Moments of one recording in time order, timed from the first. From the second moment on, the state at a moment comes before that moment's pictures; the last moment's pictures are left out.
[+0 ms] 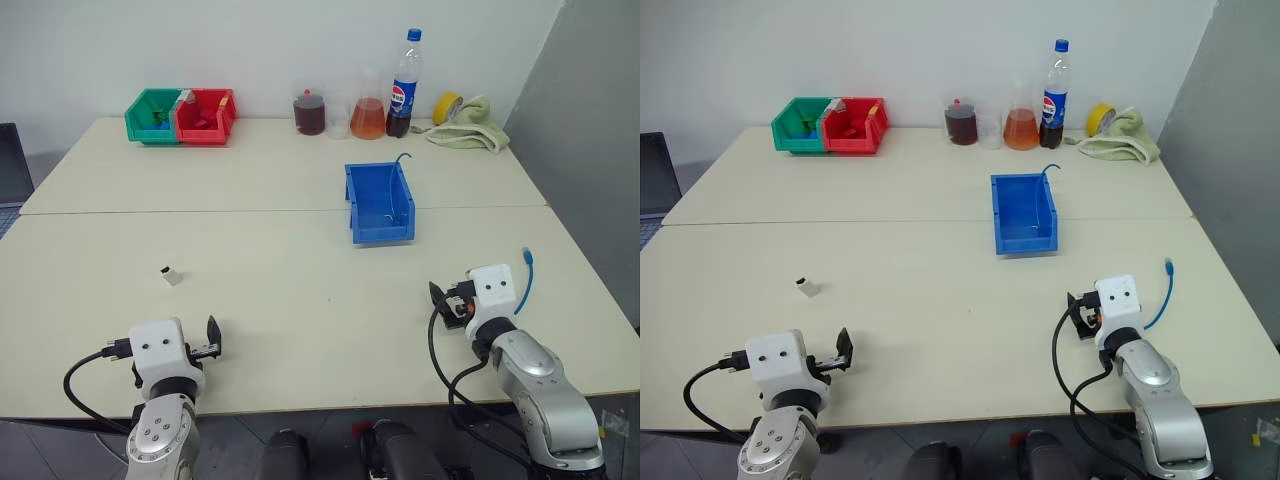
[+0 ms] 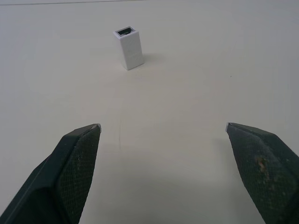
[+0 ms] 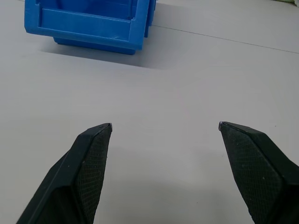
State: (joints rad) left arm 0.34 0.06 0.23 -0.63 -0.05 0.52 0.05; right arm 0.01 -0.27 -0.02 -0.54 0.09 0.68 0.16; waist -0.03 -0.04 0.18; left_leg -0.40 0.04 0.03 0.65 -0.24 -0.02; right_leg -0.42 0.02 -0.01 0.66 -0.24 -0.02
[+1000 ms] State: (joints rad) left arm 0.37 0.06 0.21 -0.63 -0.06 0.51 0.01; right arm 0.28 -0.22 -0.17 -0.77 0.05 0.82 0.06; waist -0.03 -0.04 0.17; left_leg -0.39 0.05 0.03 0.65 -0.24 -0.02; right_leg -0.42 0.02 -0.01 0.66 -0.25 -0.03
